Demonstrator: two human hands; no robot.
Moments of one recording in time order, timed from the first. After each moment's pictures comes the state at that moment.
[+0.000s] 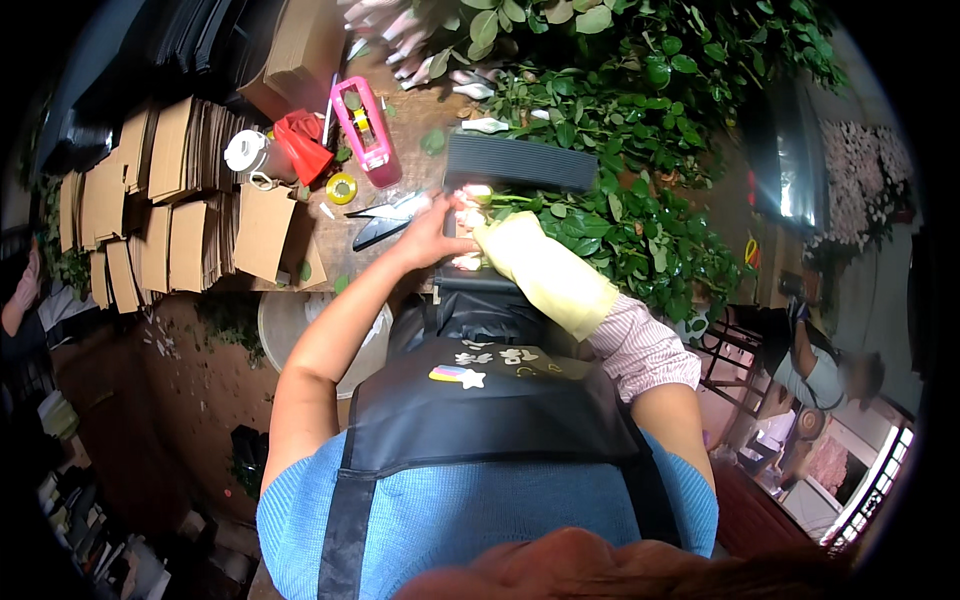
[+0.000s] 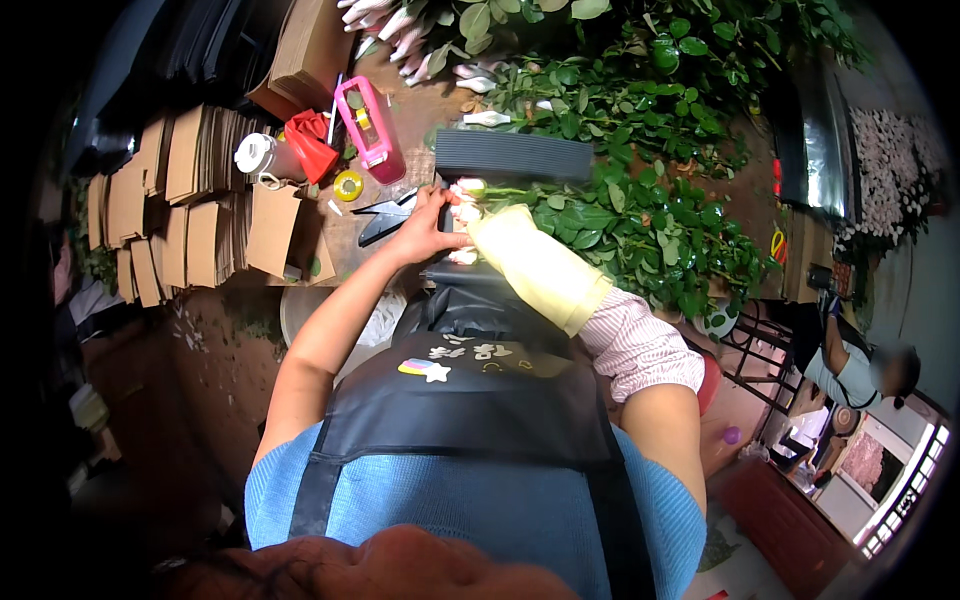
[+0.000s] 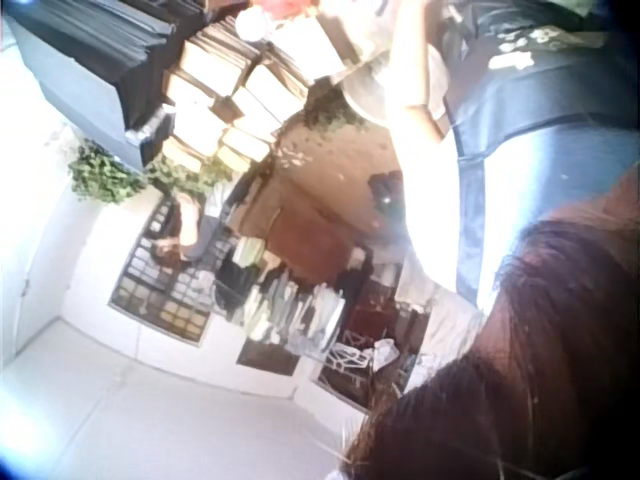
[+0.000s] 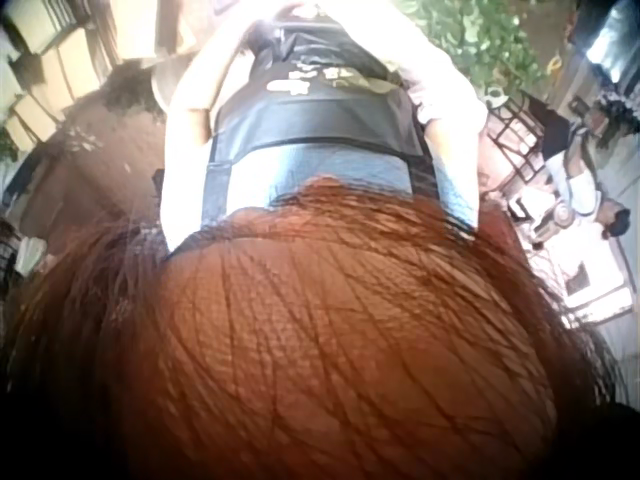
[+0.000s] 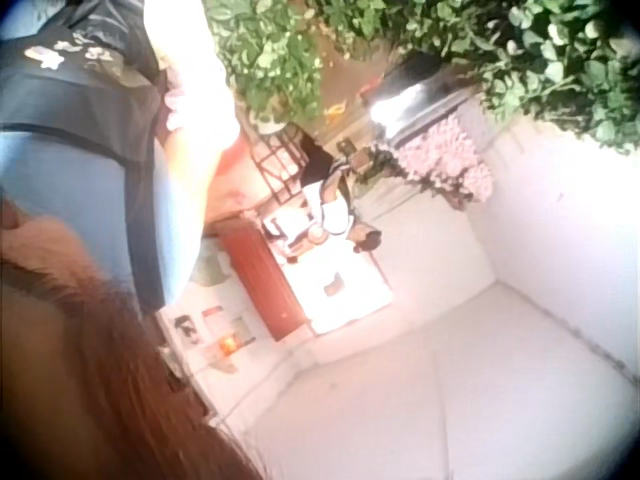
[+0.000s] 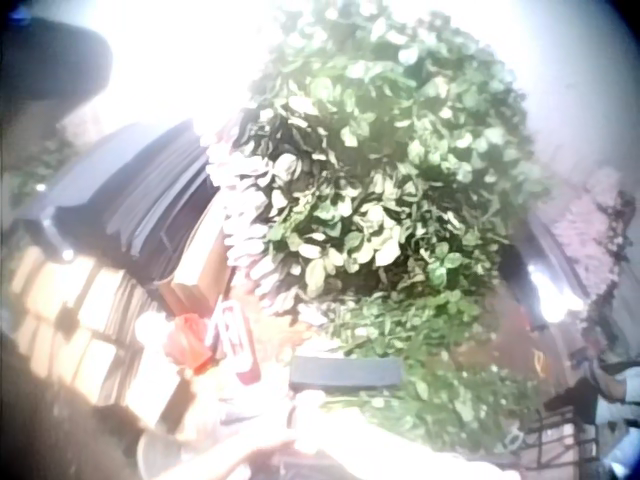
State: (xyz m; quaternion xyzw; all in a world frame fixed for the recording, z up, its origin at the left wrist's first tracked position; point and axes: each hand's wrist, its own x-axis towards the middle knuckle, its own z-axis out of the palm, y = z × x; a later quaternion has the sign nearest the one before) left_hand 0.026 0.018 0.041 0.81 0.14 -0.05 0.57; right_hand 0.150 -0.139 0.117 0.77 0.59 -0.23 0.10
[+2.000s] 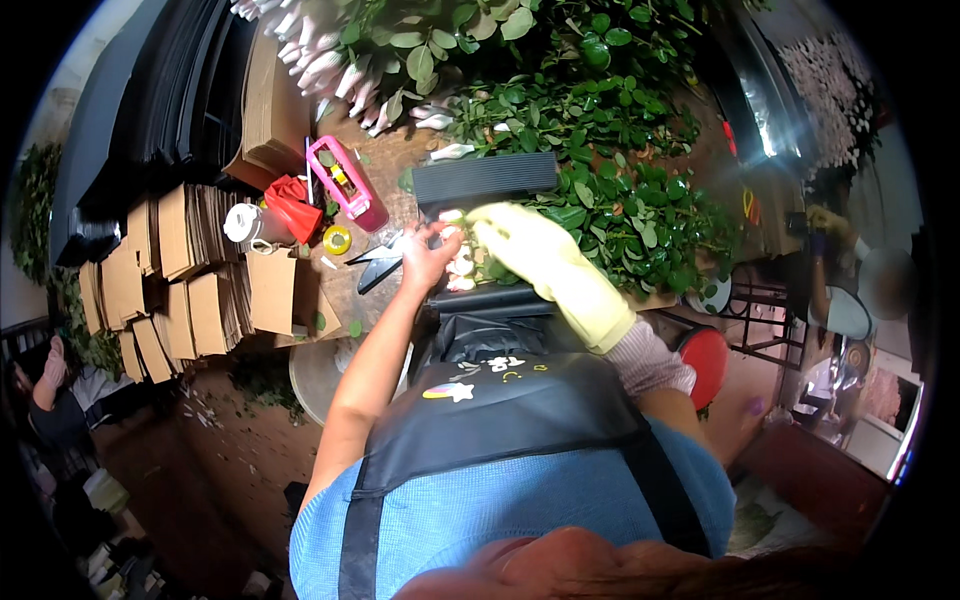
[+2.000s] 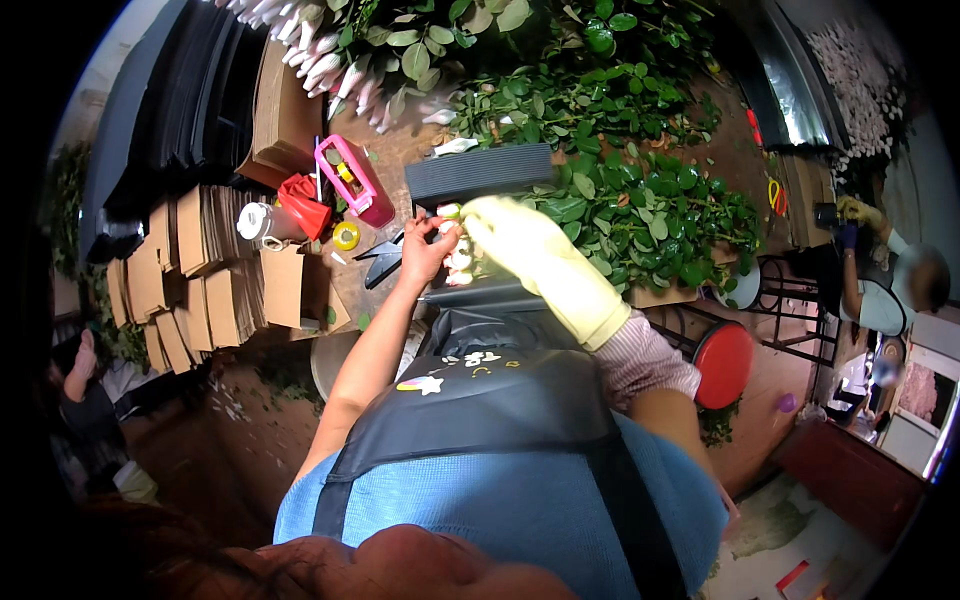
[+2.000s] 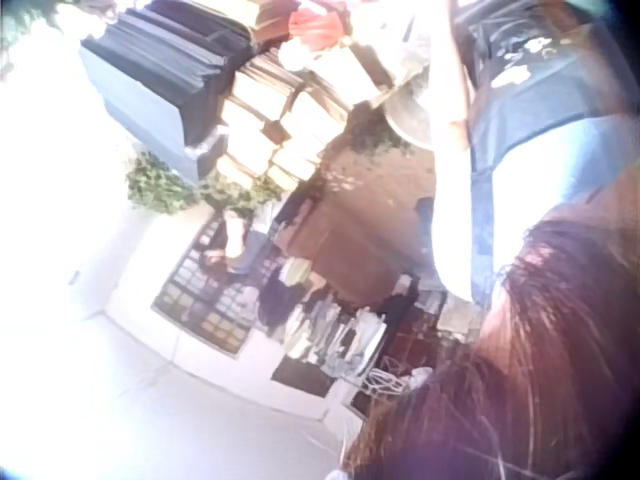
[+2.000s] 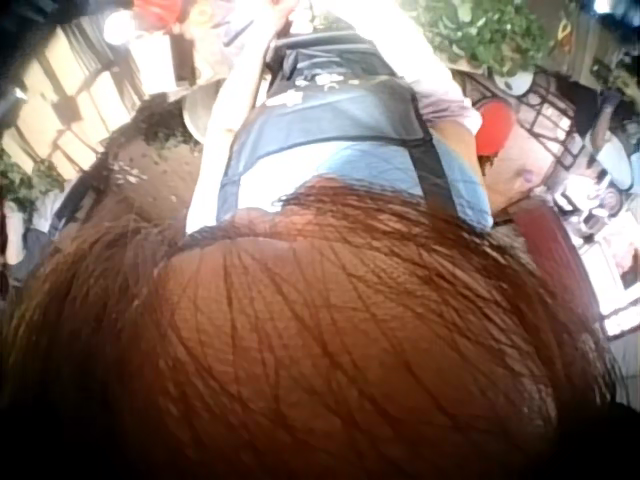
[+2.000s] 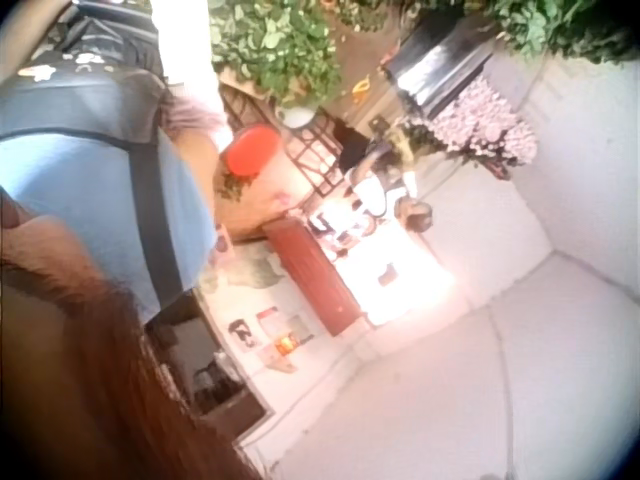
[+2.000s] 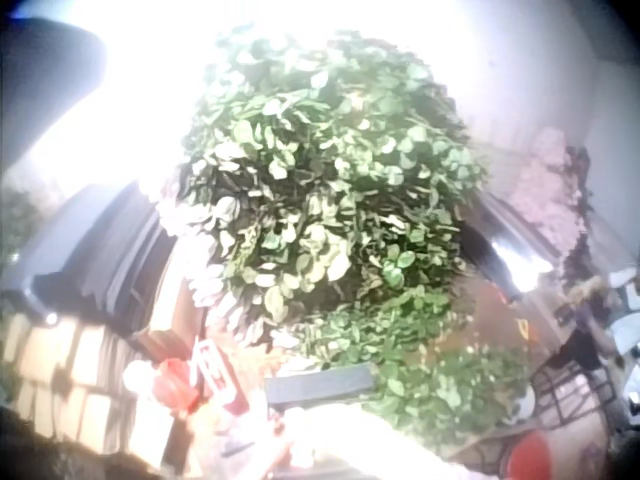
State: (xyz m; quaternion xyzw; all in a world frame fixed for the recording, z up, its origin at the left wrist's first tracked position) left_hand 0.035 -0.008 0.013 0.76 0.31 0.15 0.55; right_hand 0.157 -0.167 0.171 0.84 0.40 -0.24 -0.27
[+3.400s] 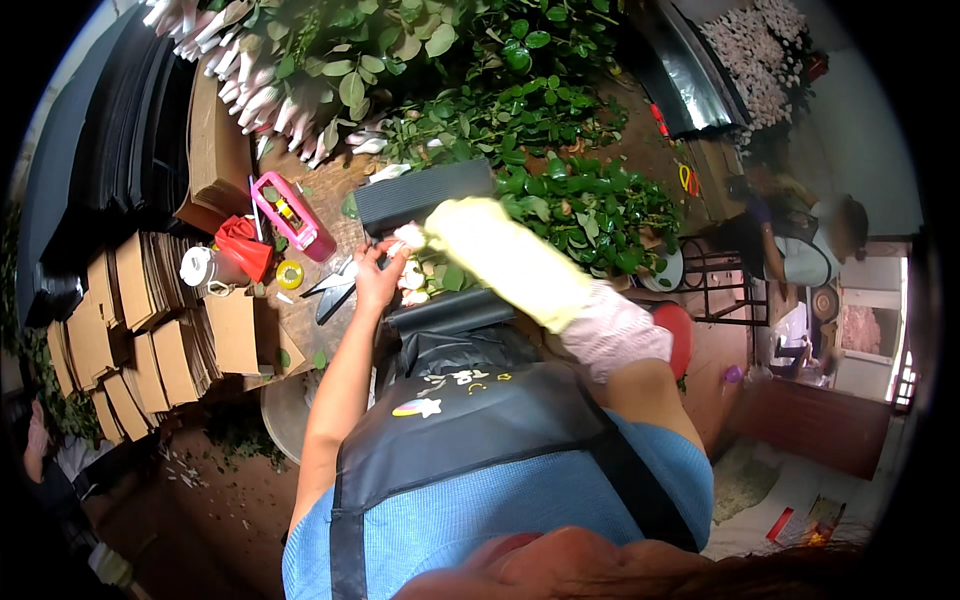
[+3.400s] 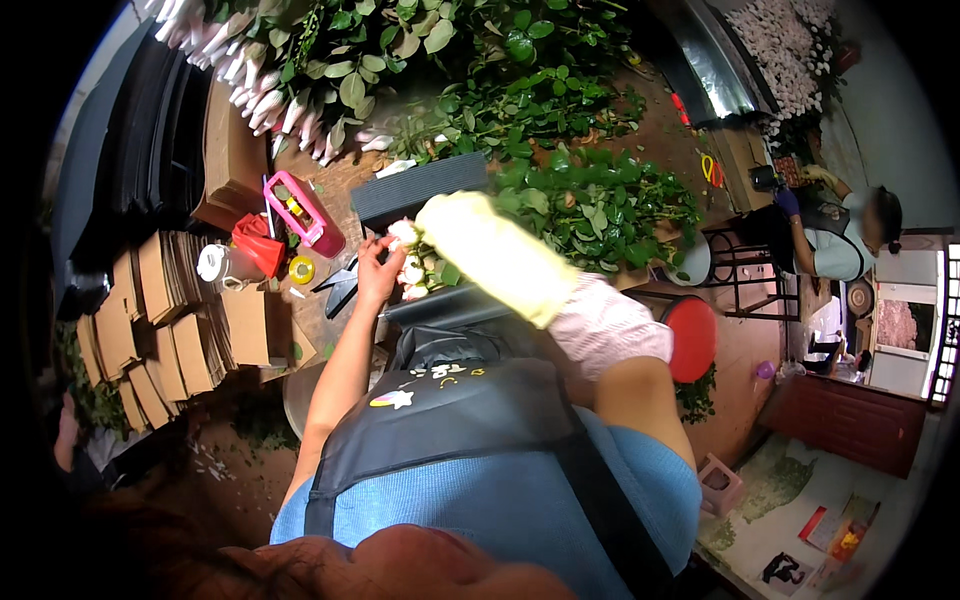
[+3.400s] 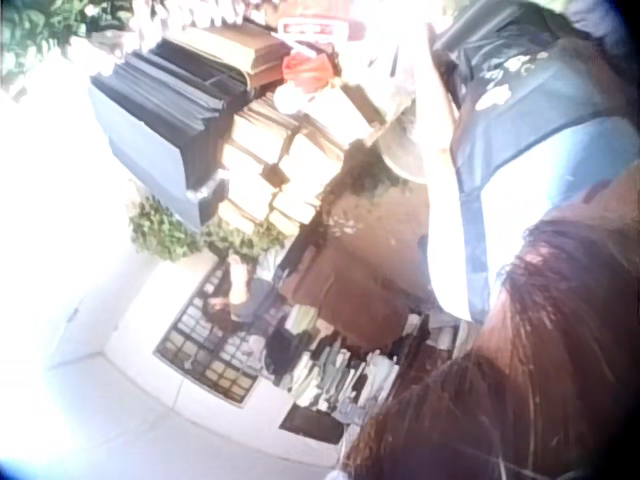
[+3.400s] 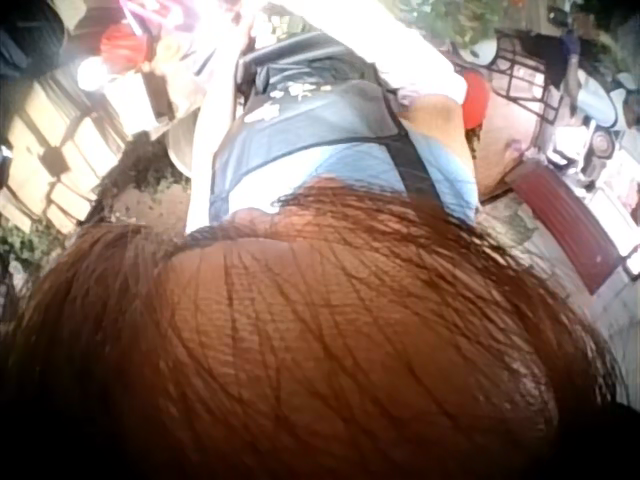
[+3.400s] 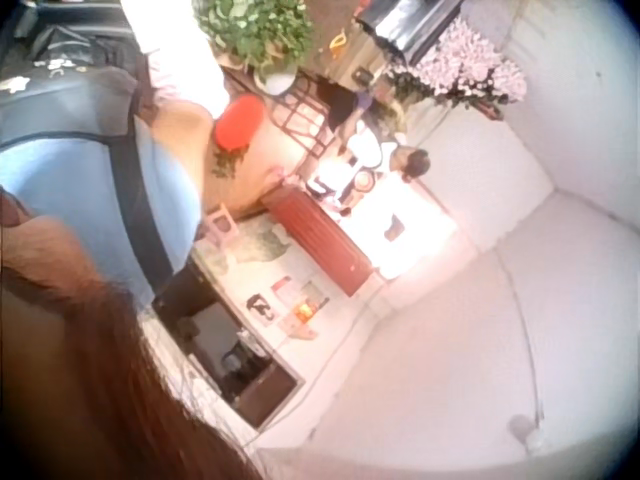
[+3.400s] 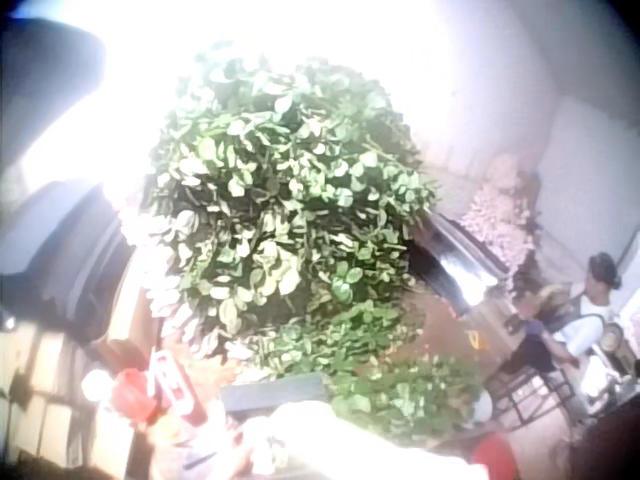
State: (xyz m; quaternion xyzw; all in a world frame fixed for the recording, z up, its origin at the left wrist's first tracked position) left_hand 0.041 -0.003 -0.006 0.78 0.27 0.13 0.56; right_hand 0.175 -0.143 0.221 0.86 0.46 -0.21 0.05
